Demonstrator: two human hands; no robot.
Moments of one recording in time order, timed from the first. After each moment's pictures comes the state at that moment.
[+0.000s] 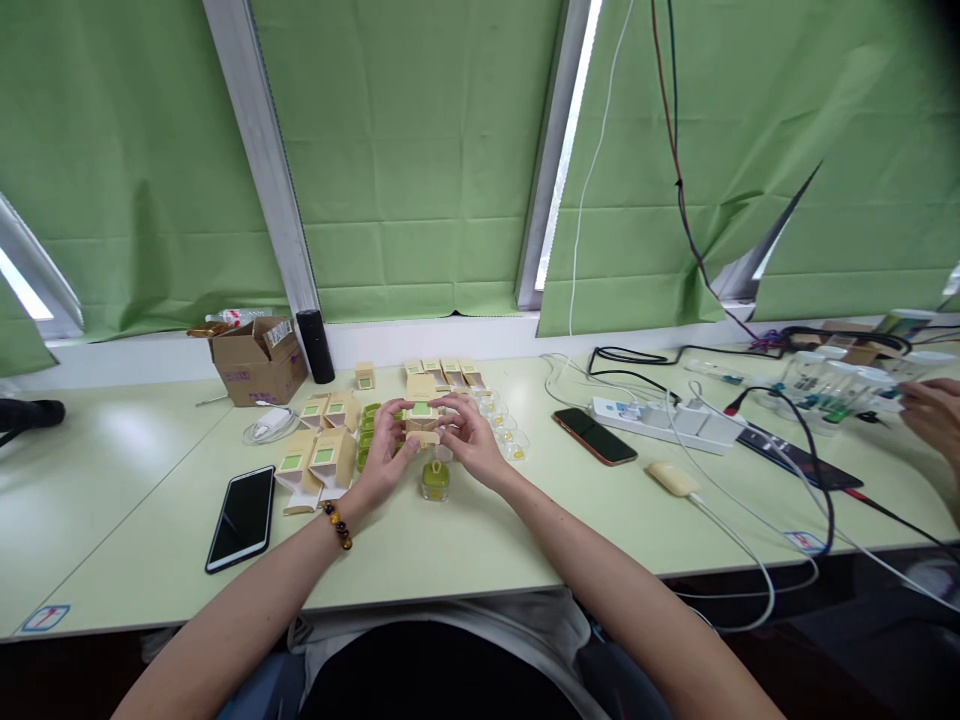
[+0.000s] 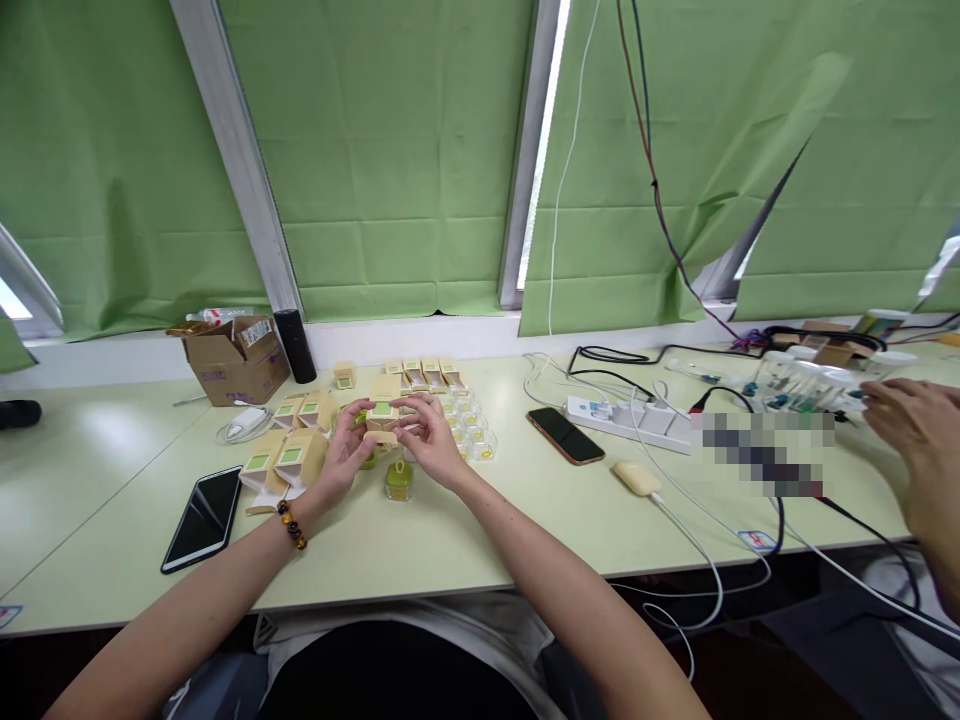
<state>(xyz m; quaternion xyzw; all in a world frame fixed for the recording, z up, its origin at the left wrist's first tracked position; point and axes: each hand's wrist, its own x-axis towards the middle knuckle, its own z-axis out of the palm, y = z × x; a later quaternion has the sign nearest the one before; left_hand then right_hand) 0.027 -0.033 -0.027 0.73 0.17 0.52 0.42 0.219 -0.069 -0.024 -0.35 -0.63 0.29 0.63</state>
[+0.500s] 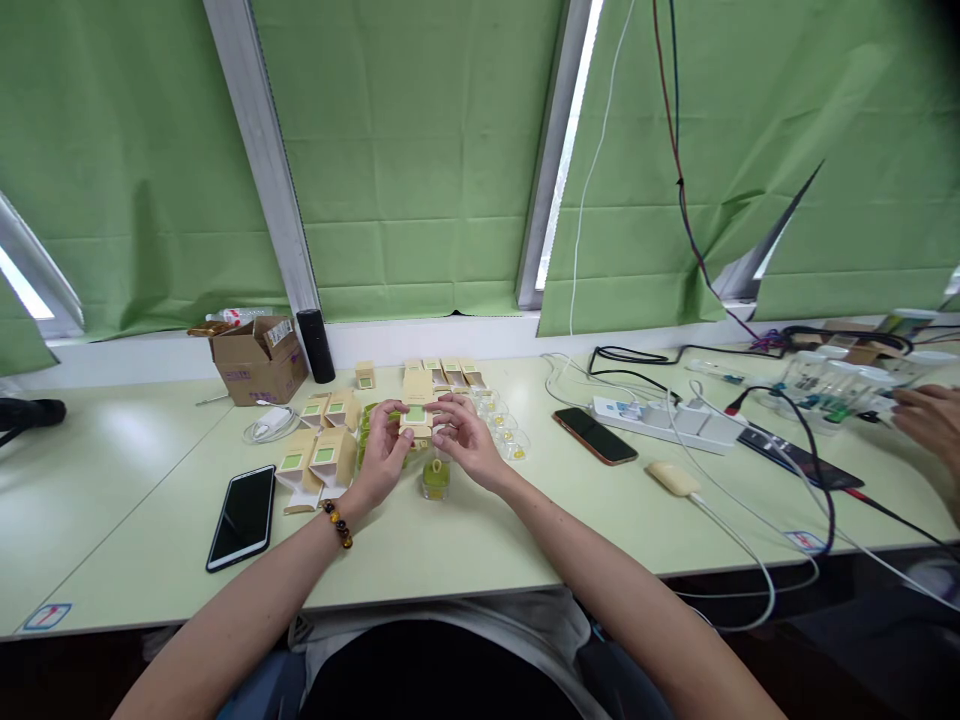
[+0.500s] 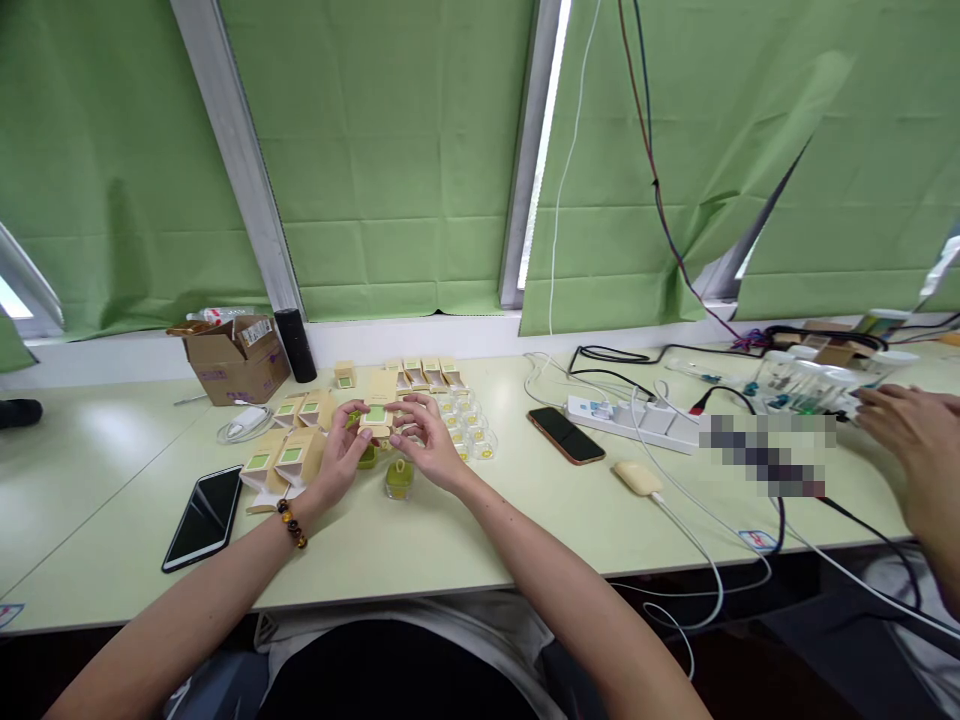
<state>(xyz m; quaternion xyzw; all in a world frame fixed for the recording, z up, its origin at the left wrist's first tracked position) 0.030 -0.036 -0.023 0.69 0.18 0.54 0.44 0.218 -0.074 -0.023 -0.33 -0.65 0.30 0.61</state>
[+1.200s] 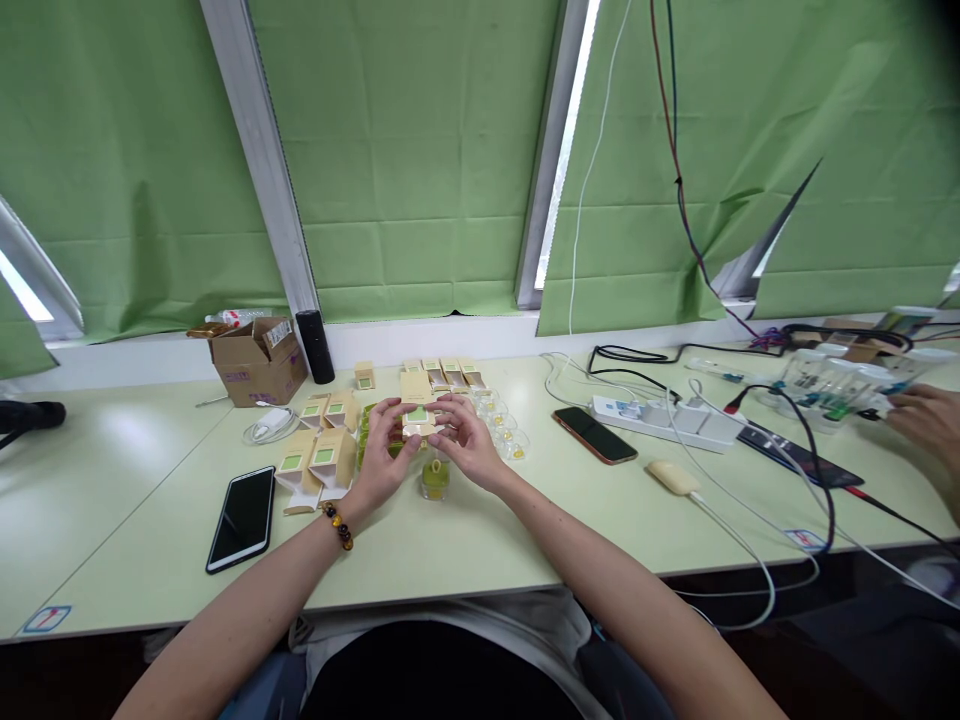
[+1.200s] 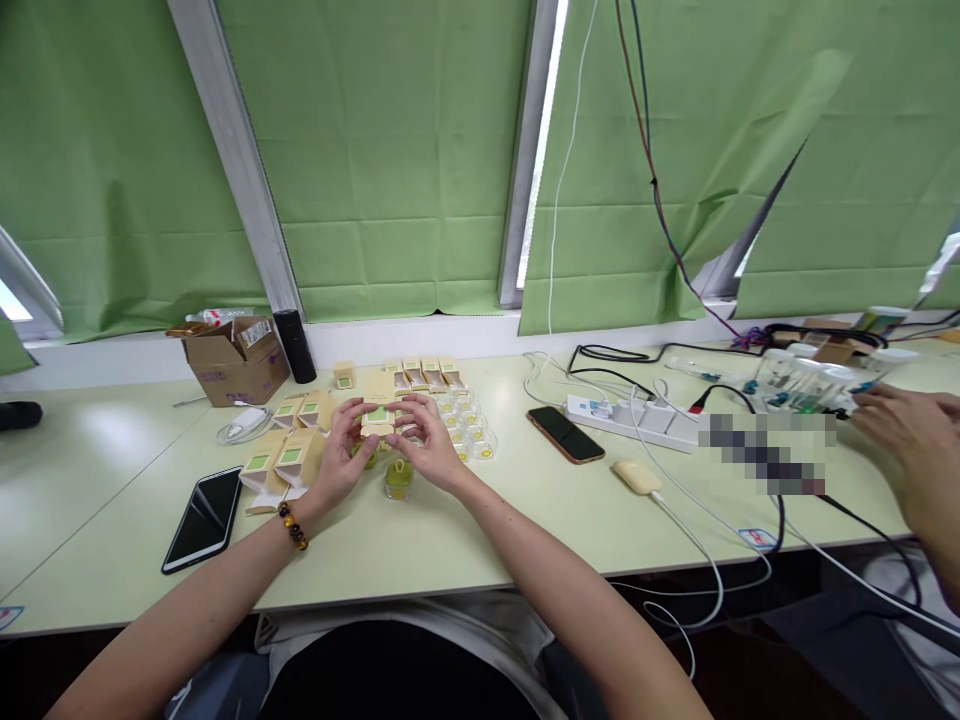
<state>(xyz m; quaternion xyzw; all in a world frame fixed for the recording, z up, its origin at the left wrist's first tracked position) 0.024 -0.036 -0.024 0.76 0.22 0.53 0.29 0.216 -0.074 -0.023 -0.34 -0.64 0.30 0.62</state>
